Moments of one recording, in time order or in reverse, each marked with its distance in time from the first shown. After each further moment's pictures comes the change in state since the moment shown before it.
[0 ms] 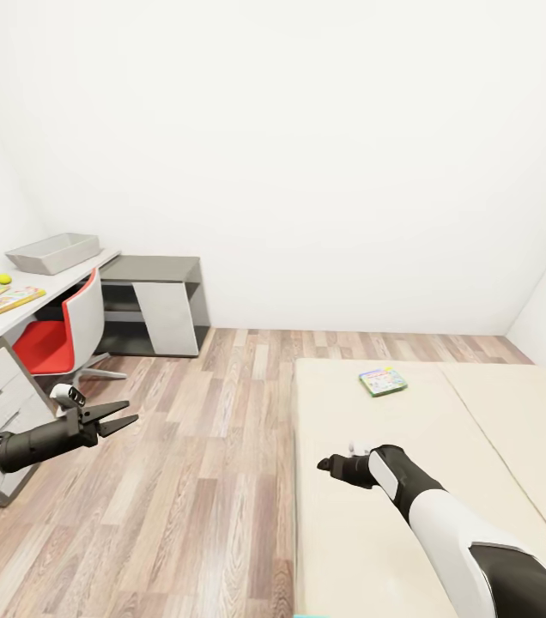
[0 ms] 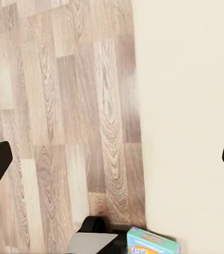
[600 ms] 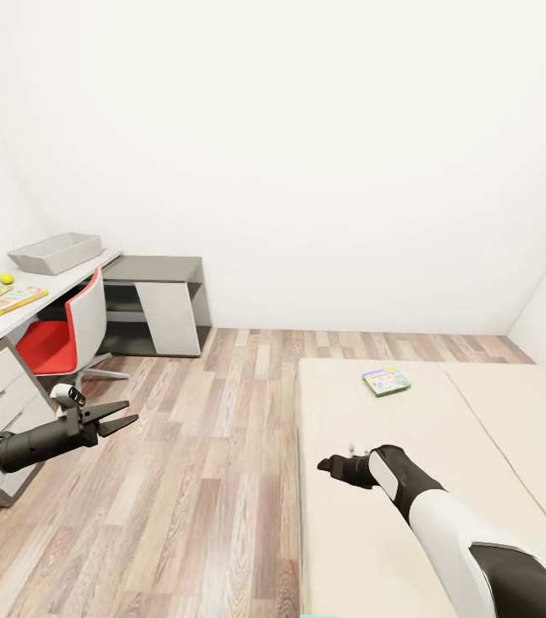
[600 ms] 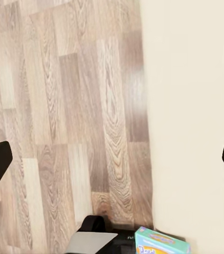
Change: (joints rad) left arm 0.000 0.000 0.000 0.000 0.000 0.000 0.000; right arm 0.000 0.000 0.000 0.002 0.000 0.001 0.000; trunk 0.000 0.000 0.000
